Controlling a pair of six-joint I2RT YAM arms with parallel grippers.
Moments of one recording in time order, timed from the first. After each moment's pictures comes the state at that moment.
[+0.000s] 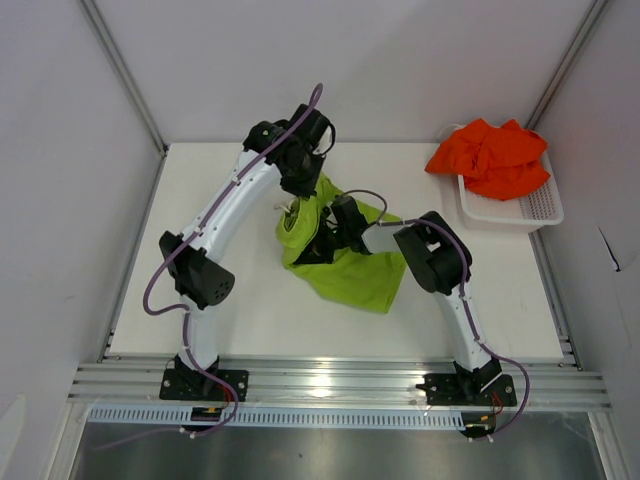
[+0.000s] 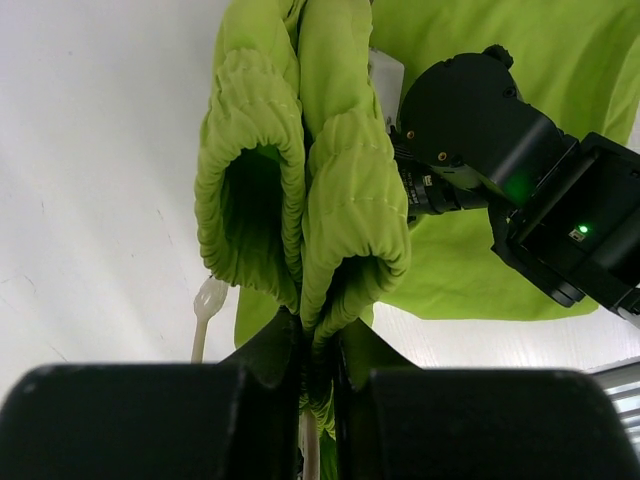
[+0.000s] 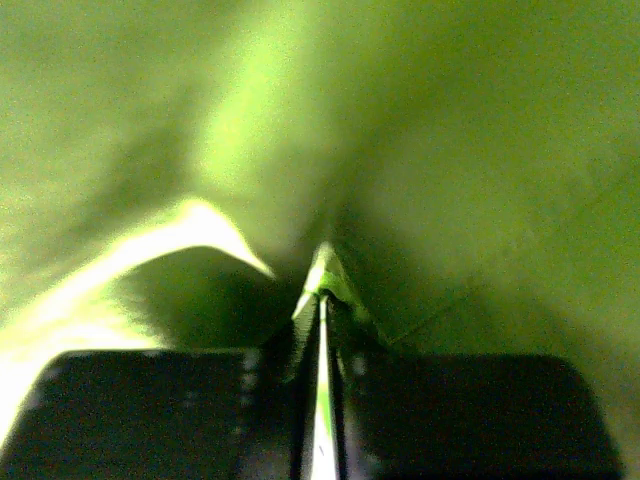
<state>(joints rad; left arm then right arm) -0.60 2.01 2.29 -1.34 -0.14 -0.21 0.63 2.30 1.40 0.16 -0.74 1.10</state>
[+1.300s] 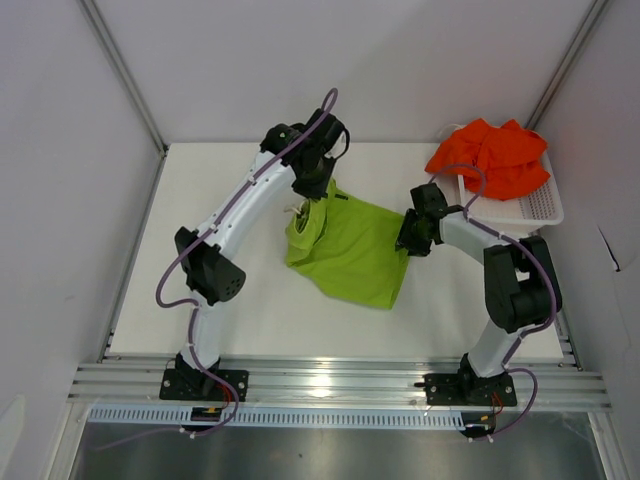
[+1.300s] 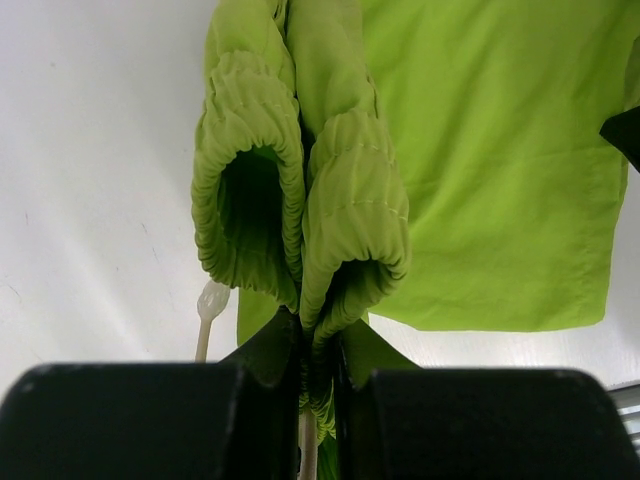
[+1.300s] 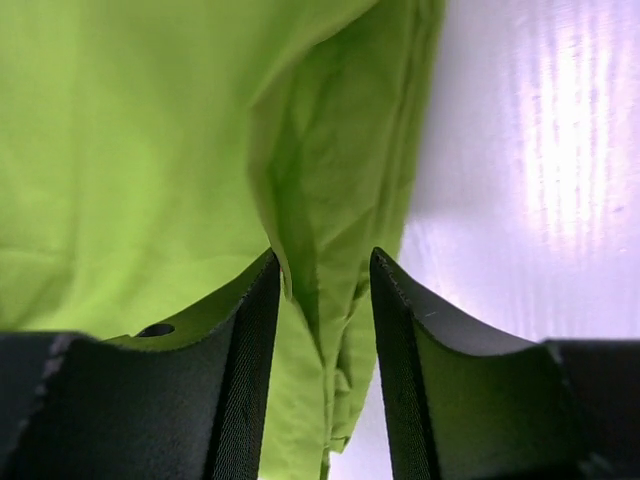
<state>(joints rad) -0.64 2.09 2.36 -1.34 -0.18 -0.24 0.29 1.73 1.10 -0.44 -0.03 0.61</state>
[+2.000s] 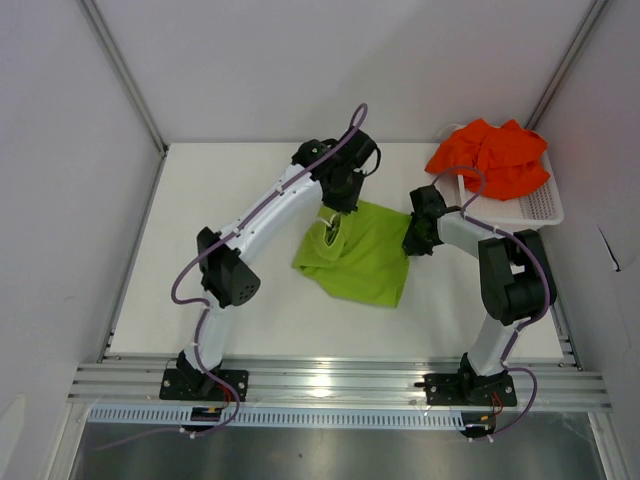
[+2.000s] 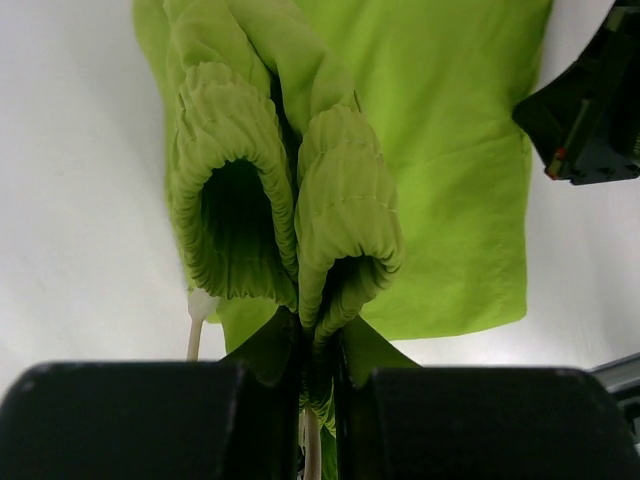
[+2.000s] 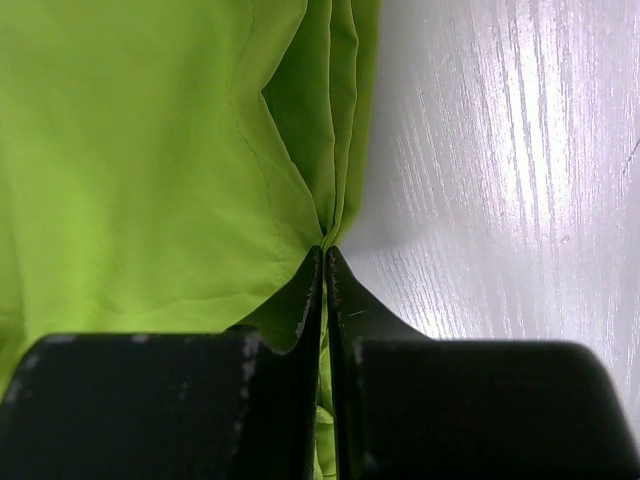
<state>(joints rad) -0.76 2.15 2.36 -1.27 -0.16 -0.35 0.27 1.80 1.10 -0.44 0.07 0.61</state>
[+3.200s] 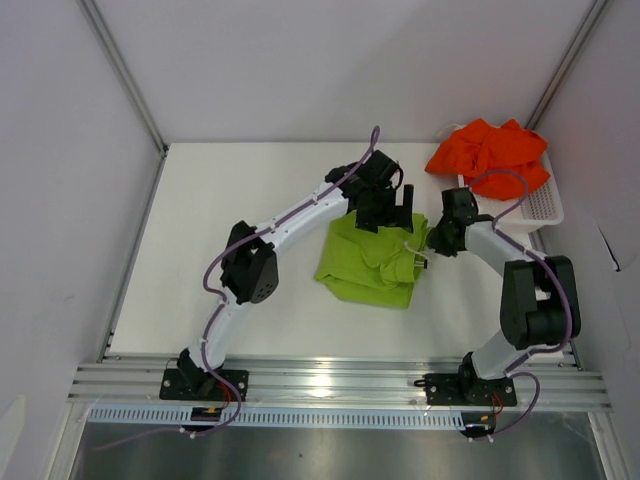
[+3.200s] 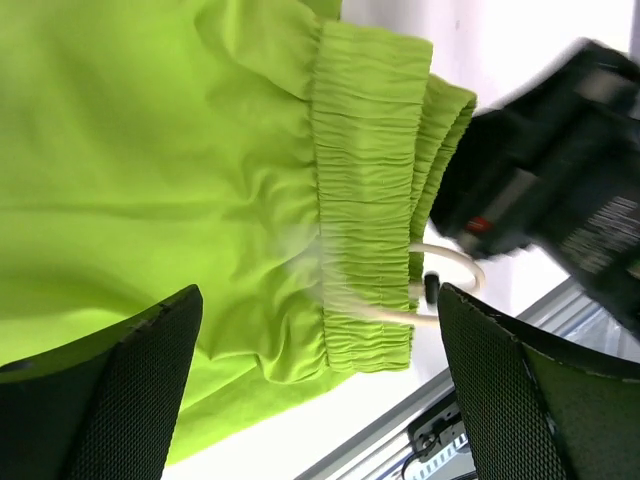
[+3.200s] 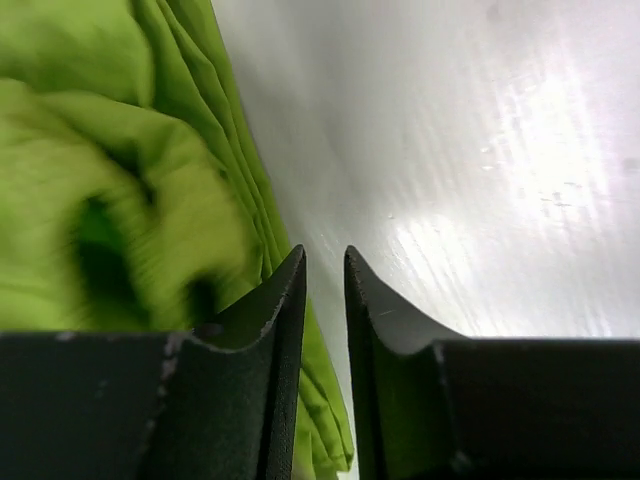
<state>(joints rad) -0.81 2.31 2.24 -0.86 0.17 -0.66 0.15 1.64 0.98 -0.39 0.11 0.65</state>
